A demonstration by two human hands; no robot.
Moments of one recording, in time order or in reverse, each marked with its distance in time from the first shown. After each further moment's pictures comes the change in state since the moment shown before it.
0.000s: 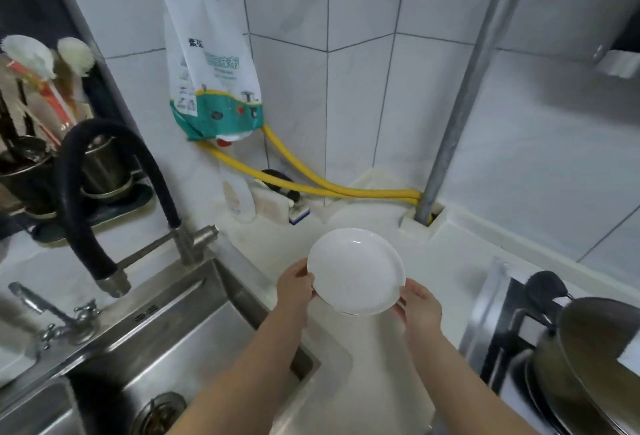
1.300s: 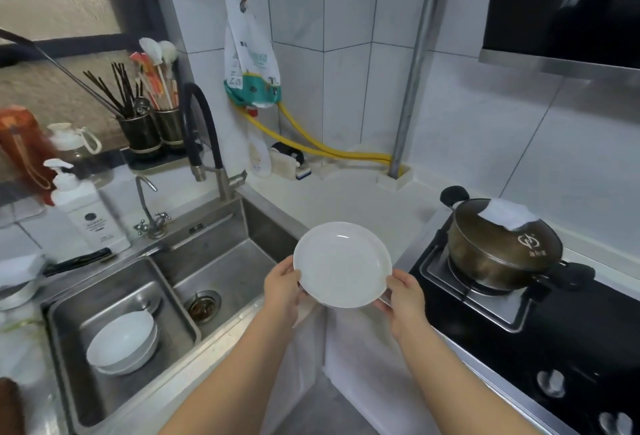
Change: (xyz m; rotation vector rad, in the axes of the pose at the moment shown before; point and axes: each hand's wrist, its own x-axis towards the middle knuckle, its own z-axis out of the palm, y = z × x) left_hand -0.288 -0.095 -0.090 -0.181 0.017 0.030; right_hand -0.254 0.038 -0.161 -0.040 -0.177 -0.060
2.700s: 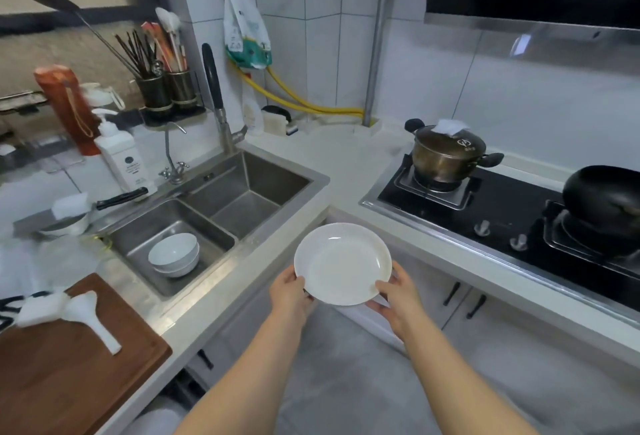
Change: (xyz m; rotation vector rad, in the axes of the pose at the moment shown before) left_hand -0.200 -0.101 -0.173 -0.010 -0.054 -0.122; right_hand -0.256 0.140 -0.072 0.012 -0.011 0.058
